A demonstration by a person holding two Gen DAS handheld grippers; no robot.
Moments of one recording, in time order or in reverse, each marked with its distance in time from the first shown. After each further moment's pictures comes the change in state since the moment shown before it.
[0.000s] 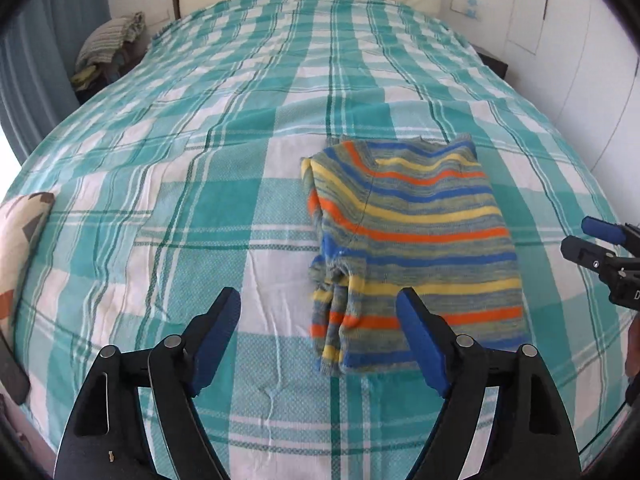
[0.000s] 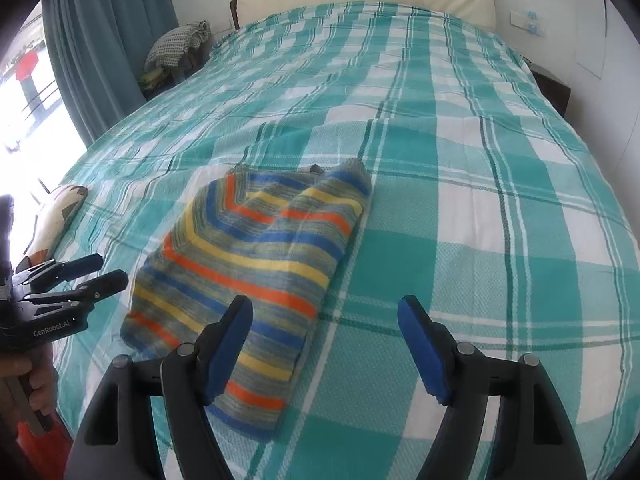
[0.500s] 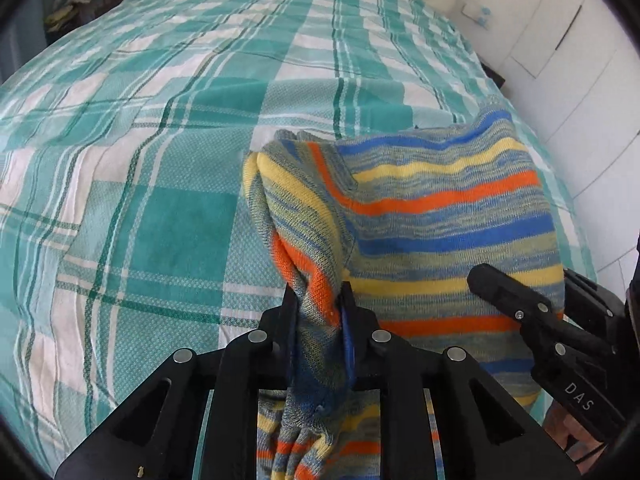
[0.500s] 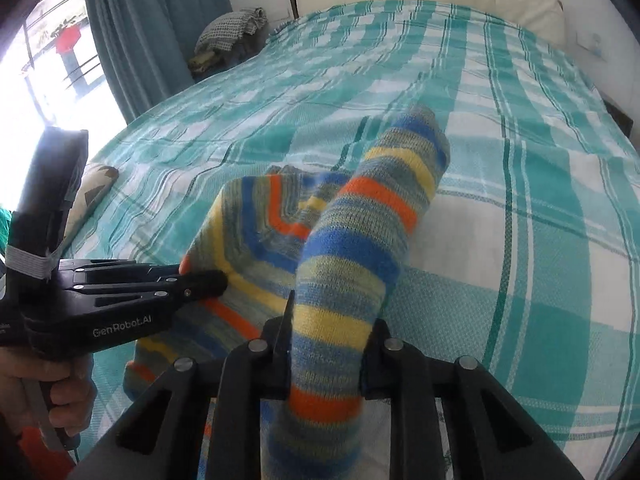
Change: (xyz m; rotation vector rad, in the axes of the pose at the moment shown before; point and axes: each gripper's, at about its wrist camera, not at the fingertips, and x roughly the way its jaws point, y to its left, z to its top) left arm 0.089 0.037 0.066 -0.148 0.125 -0.249; right arm 0.086 0.089 0.068 -0.066 -0.056 0.208
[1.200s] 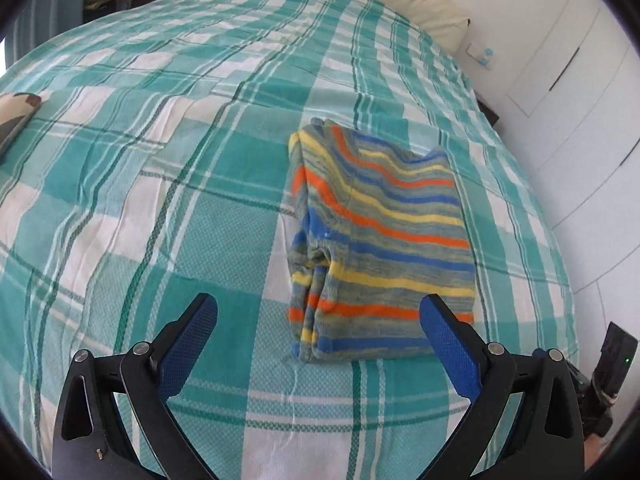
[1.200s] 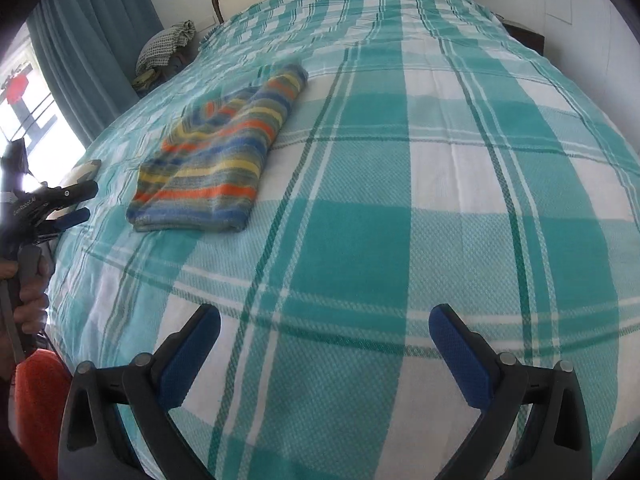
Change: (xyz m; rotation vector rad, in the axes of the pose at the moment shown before) left arm -0.058 0.037 -0.072 -0.115 -0.067 -0.041; right arm -0.122 -0.058 -0.165 0.255 0.049 -0.052
